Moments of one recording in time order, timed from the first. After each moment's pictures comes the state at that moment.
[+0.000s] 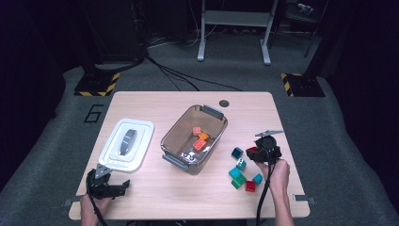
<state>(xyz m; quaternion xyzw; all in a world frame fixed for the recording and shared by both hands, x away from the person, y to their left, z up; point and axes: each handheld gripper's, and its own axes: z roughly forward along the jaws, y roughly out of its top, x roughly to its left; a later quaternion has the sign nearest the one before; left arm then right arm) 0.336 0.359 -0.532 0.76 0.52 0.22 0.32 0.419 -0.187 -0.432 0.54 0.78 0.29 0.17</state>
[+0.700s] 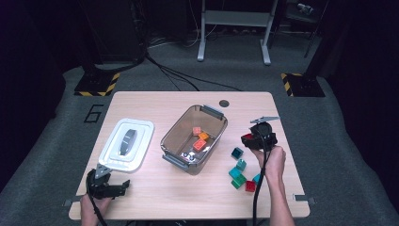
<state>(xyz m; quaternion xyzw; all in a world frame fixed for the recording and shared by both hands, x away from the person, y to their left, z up) 0.336 0.359 -0.532 0.76 0.52 0.22 0.32 0.439 -0.167 -0.395 0.52 0.78 0.31 0.19</state>
